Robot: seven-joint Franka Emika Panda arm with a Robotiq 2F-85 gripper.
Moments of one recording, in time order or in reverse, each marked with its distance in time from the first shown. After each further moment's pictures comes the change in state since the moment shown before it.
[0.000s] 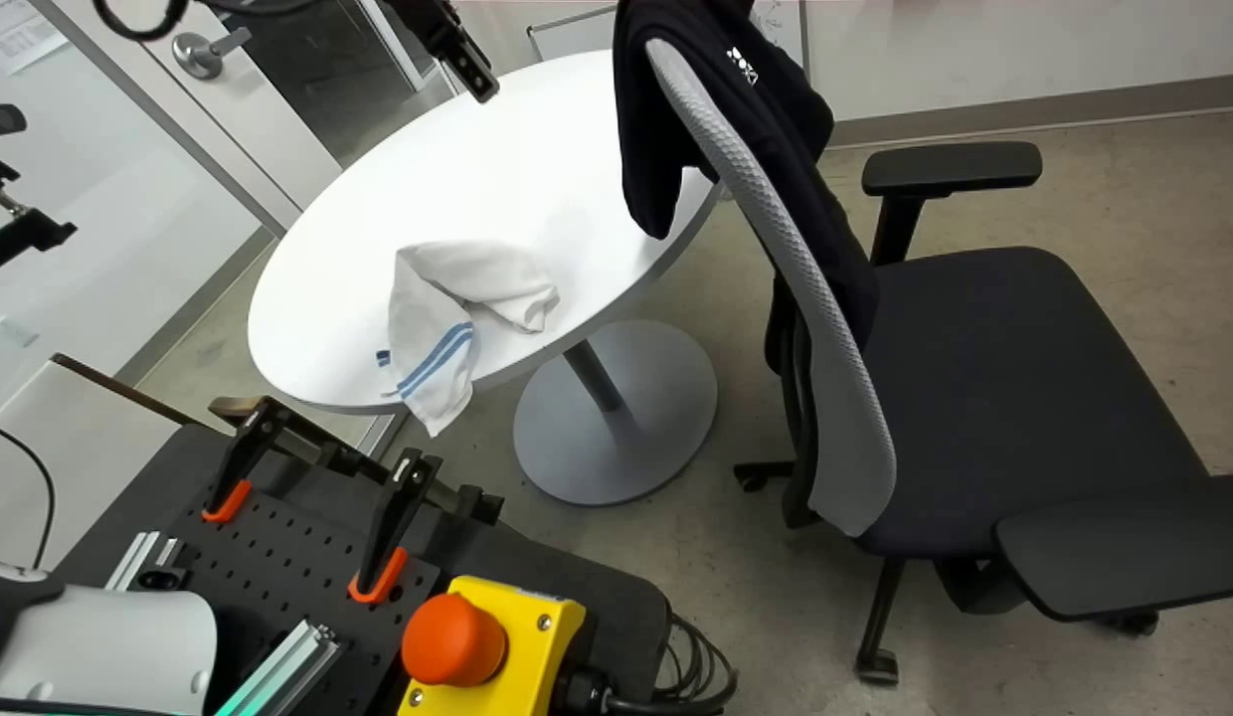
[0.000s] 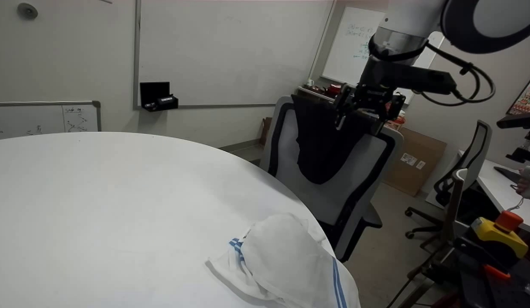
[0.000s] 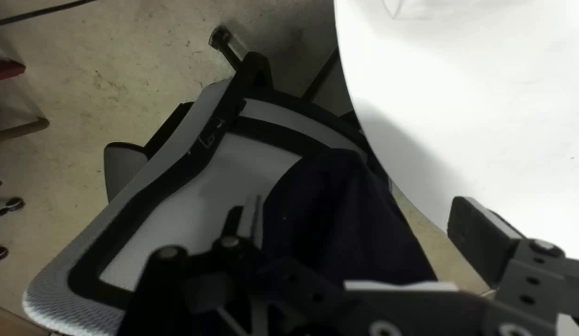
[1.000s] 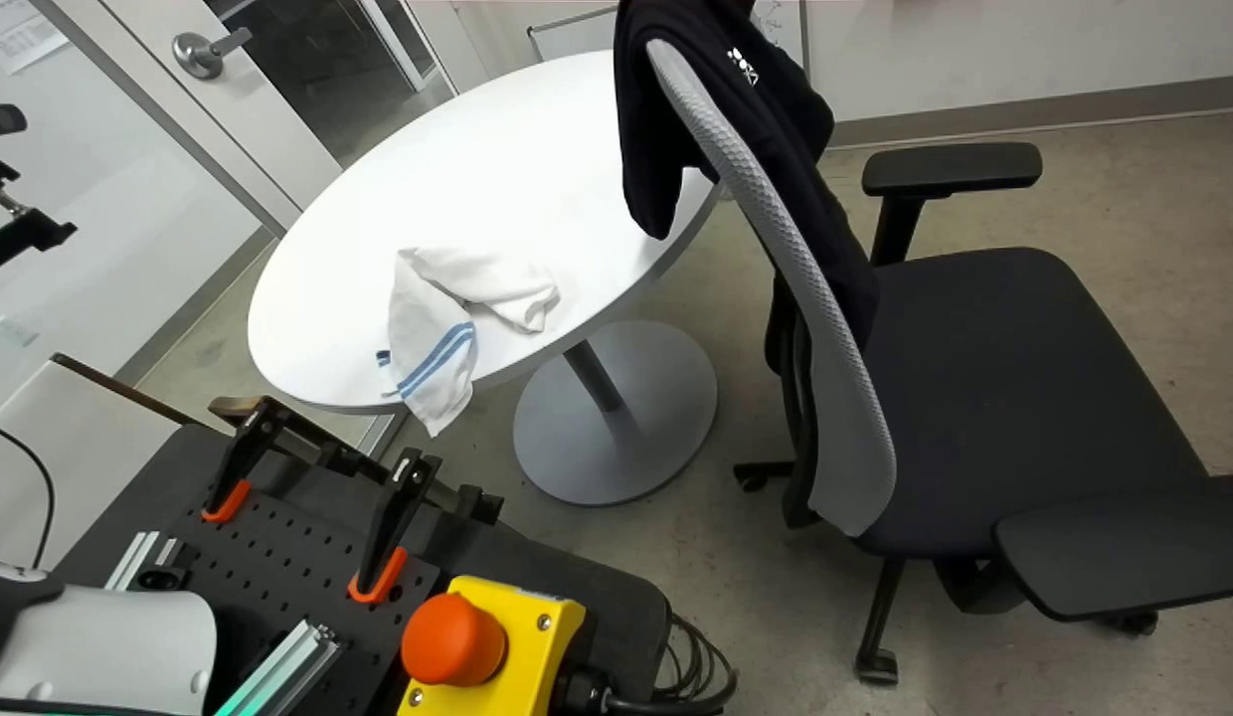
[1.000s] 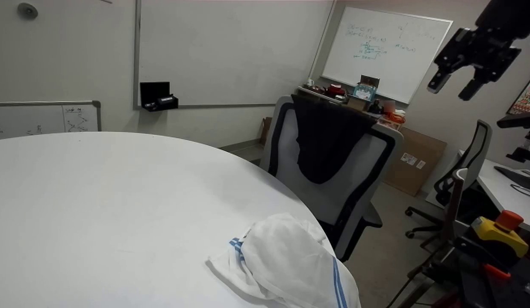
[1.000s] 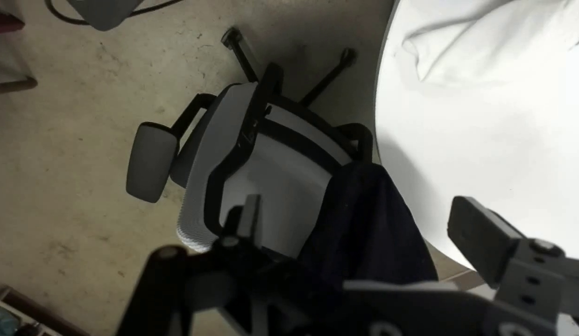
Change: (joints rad) arm -0.089 -0.687 0.005 -0.326 0.321 -0.233 -0.583
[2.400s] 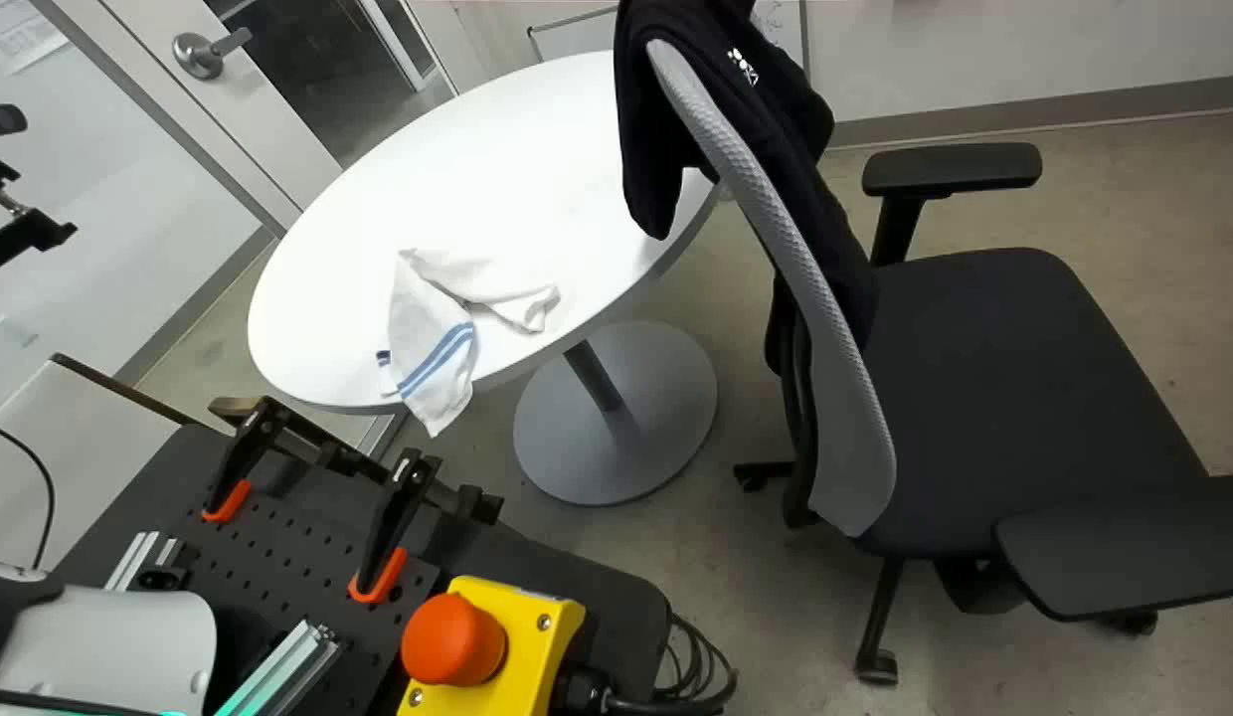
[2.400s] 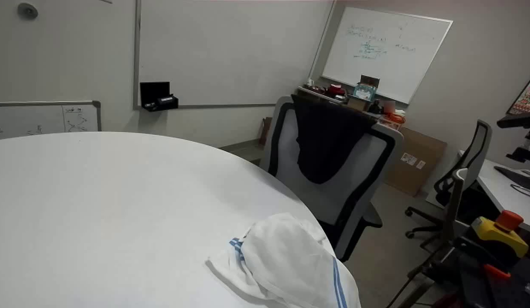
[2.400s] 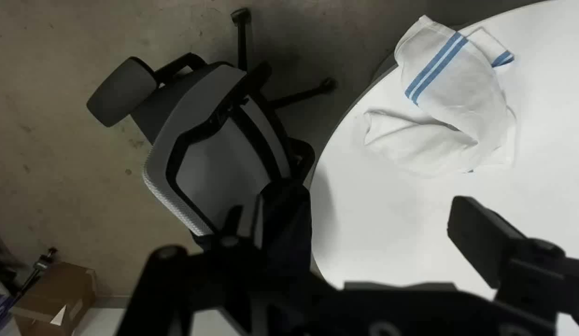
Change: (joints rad) arm 0.207 -0.435 -0.021 -0.013 0.015 -0.409 -0.388
